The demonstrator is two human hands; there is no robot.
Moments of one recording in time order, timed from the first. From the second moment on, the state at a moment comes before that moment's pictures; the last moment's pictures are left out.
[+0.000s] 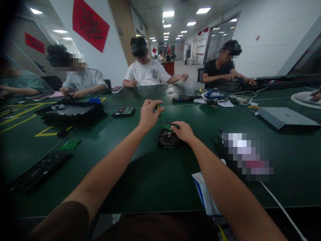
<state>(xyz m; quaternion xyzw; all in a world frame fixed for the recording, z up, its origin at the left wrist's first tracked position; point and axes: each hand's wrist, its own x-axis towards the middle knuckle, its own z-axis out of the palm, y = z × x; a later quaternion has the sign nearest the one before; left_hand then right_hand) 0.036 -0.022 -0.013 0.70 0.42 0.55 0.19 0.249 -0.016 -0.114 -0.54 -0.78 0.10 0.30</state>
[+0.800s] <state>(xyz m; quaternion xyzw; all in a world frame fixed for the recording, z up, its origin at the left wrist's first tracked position) 0.031 0.003 -0.045 0.74 0.39 0.55 0.04 0.246 -0.020 -0.112 -0.55 -0.77 0.10 0.31</state>
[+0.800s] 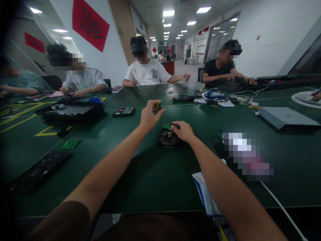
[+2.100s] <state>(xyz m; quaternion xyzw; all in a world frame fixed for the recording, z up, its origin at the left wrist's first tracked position) 0.026 0.006 -0.037 0.74 0.41 0.53 0.02 0.248 -0.018 -0.114 -0.55 -0.77 0.10 0.31</state>
